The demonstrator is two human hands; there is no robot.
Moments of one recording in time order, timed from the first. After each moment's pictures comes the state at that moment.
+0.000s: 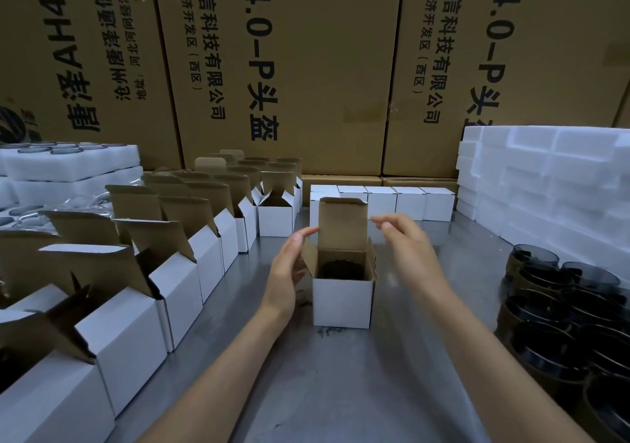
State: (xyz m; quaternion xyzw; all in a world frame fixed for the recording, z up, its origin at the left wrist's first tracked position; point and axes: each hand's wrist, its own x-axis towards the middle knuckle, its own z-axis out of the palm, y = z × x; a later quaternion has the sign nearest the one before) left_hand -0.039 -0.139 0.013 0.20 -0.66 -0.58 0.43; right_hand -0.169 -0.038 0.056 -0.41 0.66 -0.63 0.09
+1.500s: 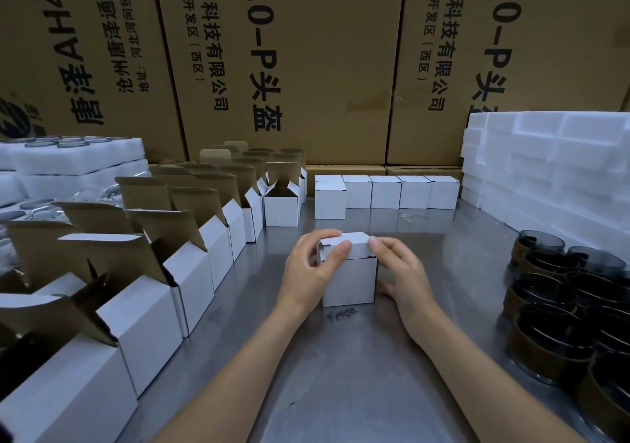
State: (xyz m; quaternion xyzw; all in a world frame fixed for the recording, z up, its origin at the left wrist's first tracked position) left_hand -0.045 -0.136 -0.001 0.19 -0.73 -0.46 0.46; right_hand -0.154 -0.038 0.004 -0.34 0.54 -0.73 0.26
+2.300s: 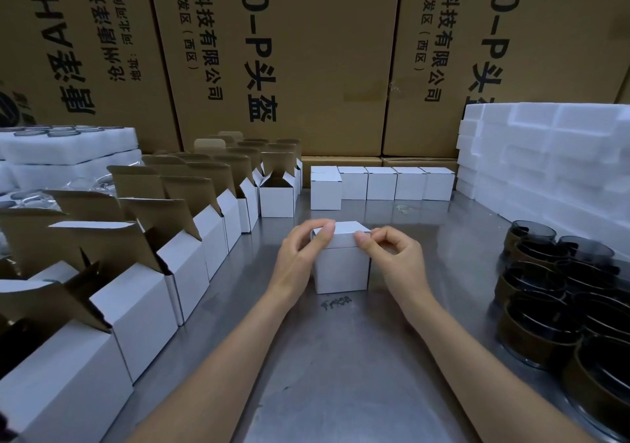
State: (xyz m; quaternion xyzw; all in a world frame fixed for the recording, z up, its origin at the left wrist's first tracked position) left_hand -0.043 -0.140 0.002 0.20 -0.69 -0.54 0.44; right_hand -0.163 -0.044 0.000 -0.41 0.57 -0.71 0.09
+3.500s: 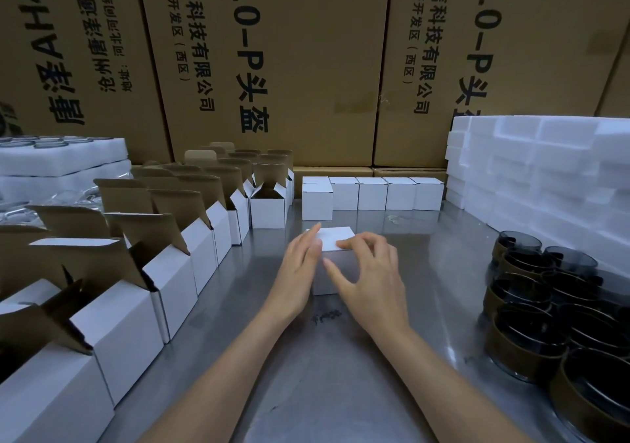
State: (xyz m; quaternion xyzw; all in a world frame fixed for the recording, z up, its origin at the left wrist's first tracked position) left_hand -0.051 -0.141 -0.004 0.22 -0.77 -0.47 0.38; right_hand -0.143 -0.047 -0.008 -0.47 0.74 -0.45 -0.17
